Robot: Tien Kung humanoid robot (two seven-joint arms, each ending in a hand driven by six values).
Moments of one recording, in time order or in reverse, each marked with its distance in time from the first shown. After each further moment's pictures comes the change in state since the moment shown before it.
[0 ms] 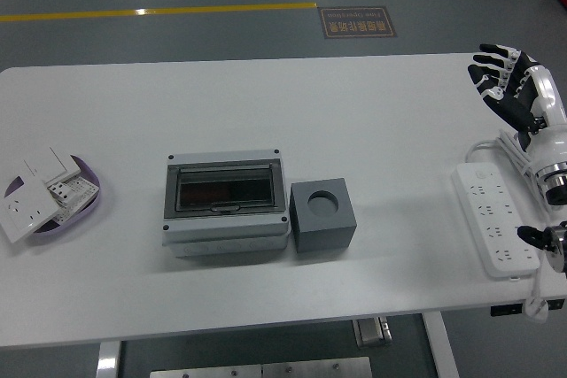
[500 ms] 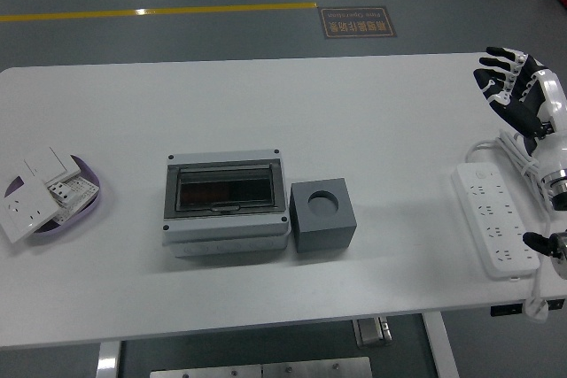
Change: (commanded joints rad) left arm 0.027 0.003 0.008 0.000 -0.010 0.000 0.002; right arm -0.033 -0.003 0.009 0.003 0.028 0.023 0.048
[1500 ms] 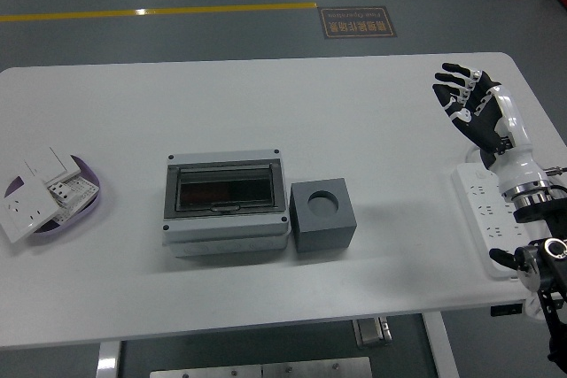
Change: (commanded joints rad) left arm 0.089 0.013 0.089 0.000 -0.064 -0.010 -0.033; right arm 0.004 0.016 -0.148 -0.018 0.101 -0.005 0.071
